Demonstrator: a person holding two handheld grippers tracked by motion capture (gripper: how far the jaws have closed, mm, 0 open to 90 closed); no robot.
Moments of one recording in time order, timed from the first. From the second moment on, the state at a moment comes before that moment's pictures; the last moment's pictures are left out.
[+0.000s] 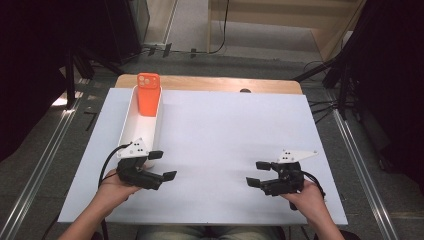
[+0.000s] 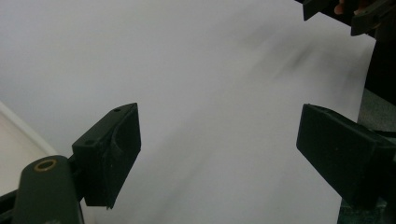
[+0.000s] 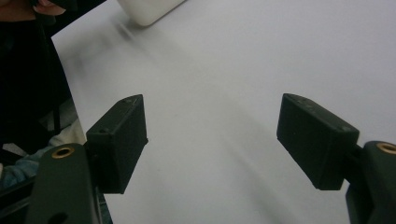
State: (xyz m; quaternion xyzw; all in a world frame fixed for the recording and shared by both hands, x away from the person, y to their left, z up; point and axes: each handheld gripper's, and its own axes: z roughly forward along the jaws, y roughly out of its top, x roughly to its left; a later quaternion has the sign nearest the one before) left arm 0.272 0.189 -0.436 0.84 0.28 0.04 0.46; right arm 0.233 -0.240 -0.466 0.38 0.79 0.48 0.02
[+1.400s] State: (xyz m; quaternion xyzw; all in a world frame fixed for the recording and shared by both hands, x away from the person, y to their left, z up) left arm 0.266 0.209 -0.454 0.85 0.29 0.04 0.44; right arm 0.233 -0.240 -0.468 0.37 0.80 0.47 0.01
